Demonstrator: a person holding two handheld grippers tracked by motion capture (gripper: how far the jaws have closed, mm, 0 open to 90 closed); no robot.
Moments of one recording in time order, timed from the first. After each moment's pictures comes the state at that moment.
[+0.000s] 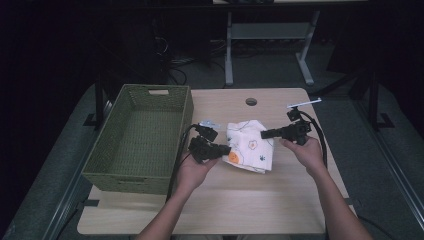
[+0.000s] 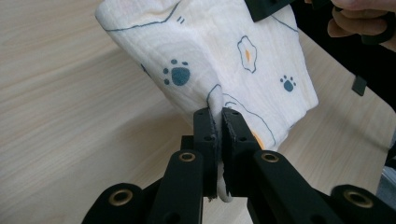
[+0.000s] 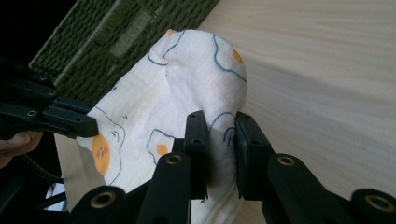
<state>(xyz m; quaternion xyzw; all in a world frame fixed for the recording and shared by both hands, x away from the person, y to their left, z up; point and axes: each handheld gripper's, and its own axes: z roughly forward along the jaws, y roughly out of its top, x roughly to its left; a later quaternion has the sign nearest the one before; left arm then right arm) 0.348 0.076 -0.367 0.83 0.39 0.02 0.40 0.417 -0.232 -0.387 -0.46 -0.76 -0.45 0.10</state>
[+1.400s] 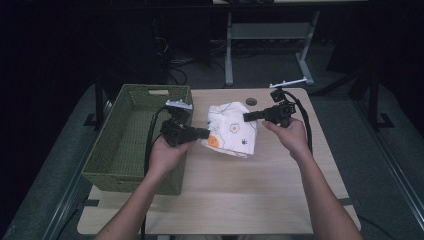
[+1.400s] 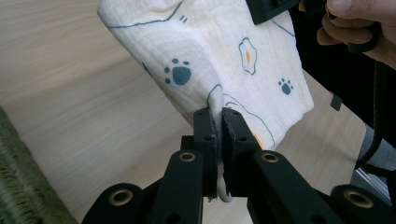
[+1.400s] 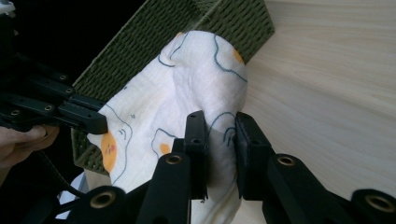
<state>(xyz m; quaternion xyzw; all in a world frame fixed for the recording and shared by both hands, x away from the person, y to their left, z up) 0.364 0.141 -0.314 0.82 0.38 0.01 0.43 0.432 -0.178 -0.329 -0.43 -0.76 -0.47 0.10</state>
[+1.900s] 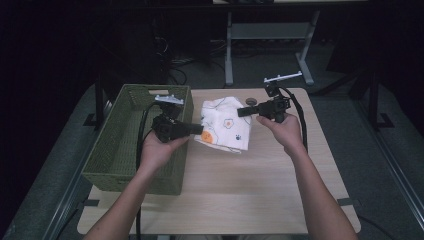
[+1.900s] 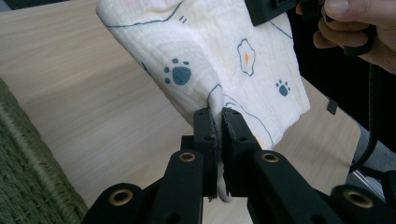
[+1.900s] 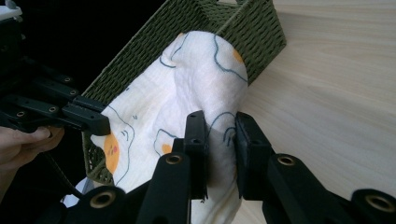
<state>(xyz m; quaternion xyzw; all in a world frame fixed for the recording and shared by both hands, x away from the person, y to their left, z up) 0.366 0.160 -0.301 0.81 0.38 0.02 0.44 0.436 -0.162 -0.313 -0.43 -0.76 -0.48 0.10</state>
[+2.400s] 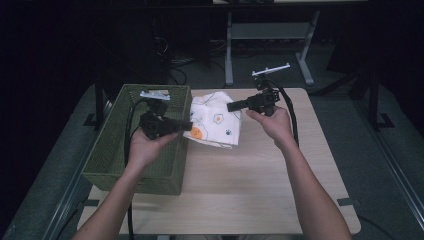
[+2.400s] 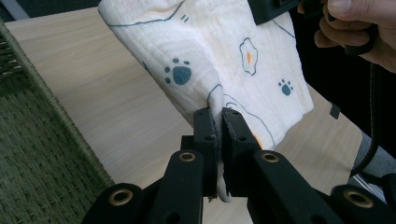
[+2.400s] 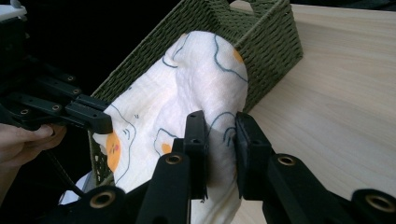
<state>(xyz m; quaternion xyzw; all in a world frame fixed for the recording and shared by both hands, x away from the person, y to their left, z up) 0.367 0.185 -0.292 0.80 0.39 0.02 0.45 0.446 -0.133 -0.298 -0.41 -0.77 -0.48 0.10</state>
